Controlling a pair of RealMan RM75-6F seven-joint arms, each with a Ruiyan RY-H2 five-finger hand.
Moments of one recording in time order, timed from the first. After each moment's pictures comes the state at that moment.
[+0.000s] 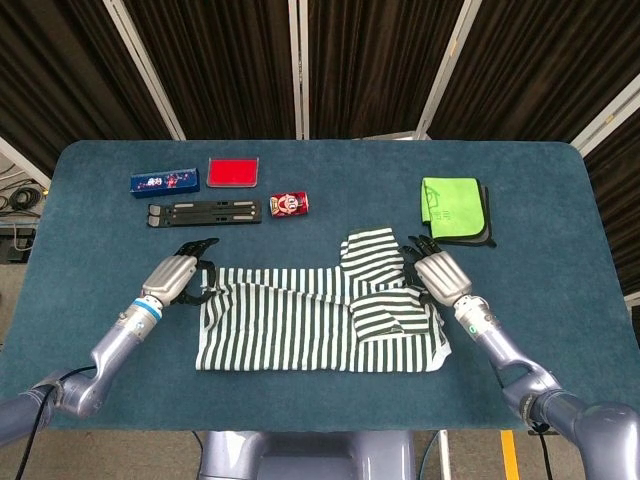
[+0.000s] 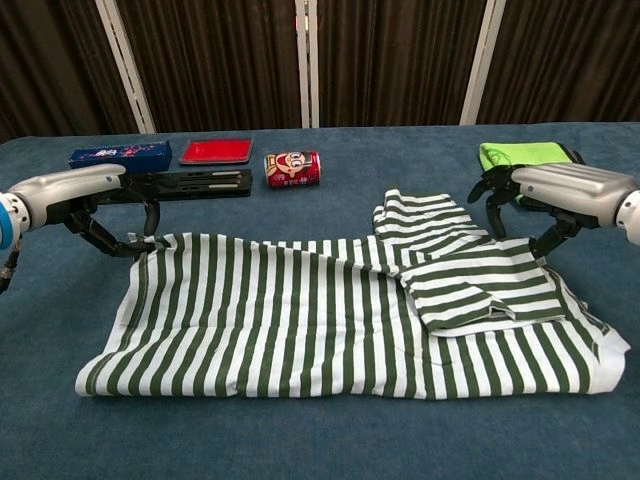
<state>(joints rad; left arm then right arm) -0.68 -1.51 -0.12 -1.21 1.32 0.80 -0.32 0.70 -1.69 0.02 -0.74 -1.61 1.02 0.43</state>
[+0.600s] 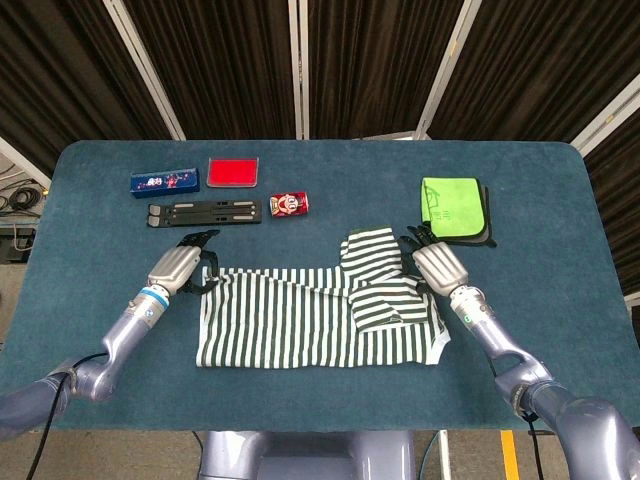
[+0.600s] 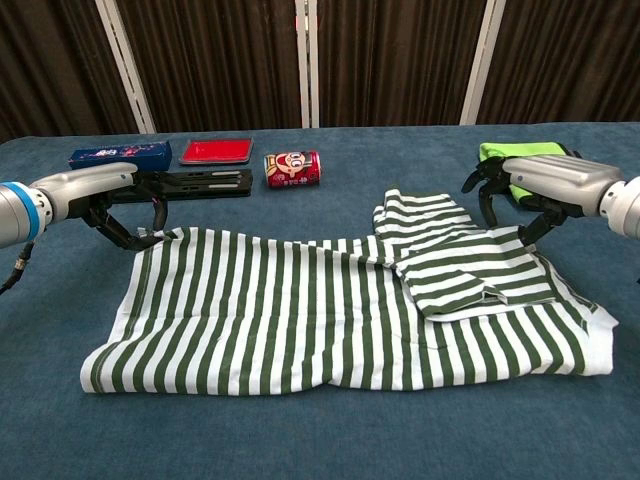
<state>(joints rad) -0.72 -1.58 -0.15 -1.10 1.26 0.74 -0.28 0.73 -1.75 0.03 -0.63 -1.59 0.99 0.48</state>
